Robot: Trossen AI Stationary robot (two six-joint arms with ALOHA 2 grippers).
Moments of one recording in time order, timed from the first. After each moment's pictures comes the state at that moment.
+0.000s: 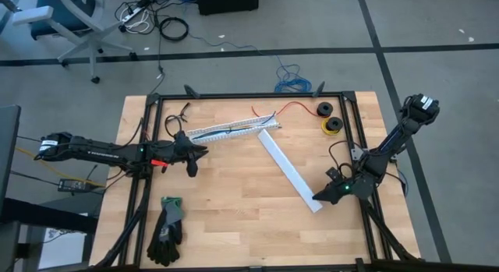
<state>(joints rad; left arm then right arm) 0.02 0.73 0.13 0.23 -0.30 -0.33 0.88 0.93 0.01 0.39 0.55 1.63</state>
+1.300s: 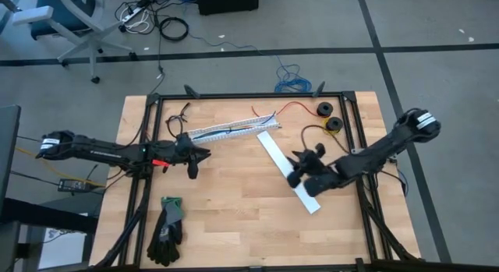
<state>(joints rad) 0.02 0.79 0.13 0.32 -0.22 -0.35 0.45 1.33 0.67 -0.23 1.00 0.82</state>
